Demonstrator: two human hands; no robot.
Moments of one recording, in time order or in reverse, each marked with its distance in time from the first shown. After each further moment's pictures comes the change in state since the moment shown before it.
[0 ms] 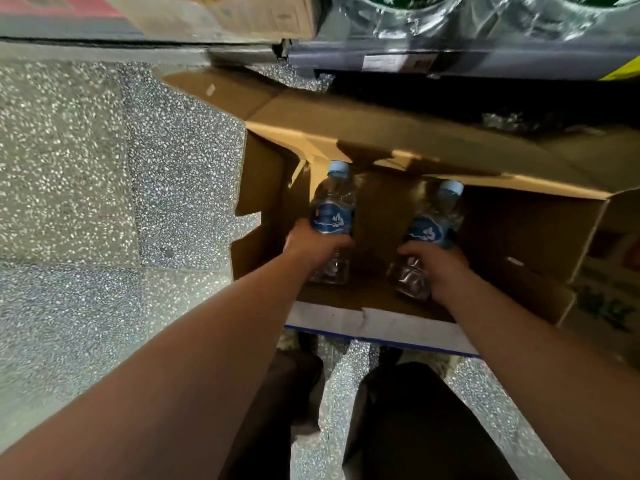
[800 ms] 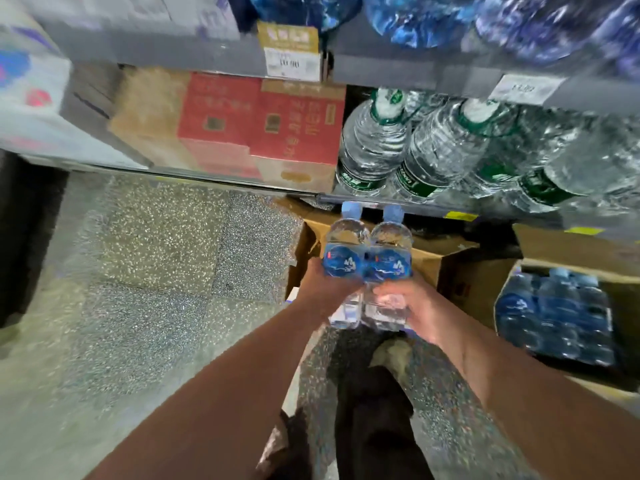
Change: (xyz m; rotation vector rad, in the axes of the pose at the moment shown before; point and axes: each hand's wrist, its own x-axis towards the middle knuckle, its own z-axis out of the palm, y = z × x) left_hand -0.336 0.026 -0.082 -0.374 -0.004 0.381; right_hand -0.348 -0.021 -0.082 -0.208 -0.550 -0.460
